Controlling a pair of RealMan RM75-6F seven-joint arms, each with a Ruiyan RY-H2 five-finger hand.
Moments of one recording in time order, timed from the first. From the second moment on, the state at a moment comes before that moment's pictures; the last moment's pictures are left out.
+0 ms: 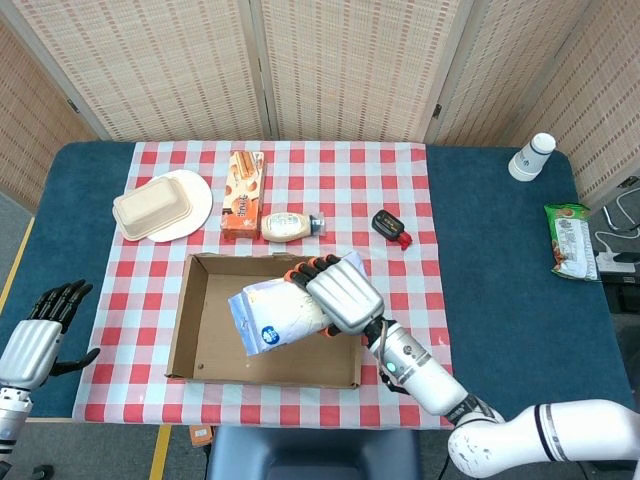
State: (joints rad) left arm -0.21 -1.12 -0.02 -1.48 1.54 1.38 -0.18; right arm 0.95 -1.34 0.27 -2.07 -0.90 1.06 -0.74
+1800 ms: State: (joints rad) left arm -0.22 -1.12 -0.03 -1.46 1.52 1.36 -0.20; right arm 0.97 -1.25 0.16 -2.09 -0.83 1.25 -0.74
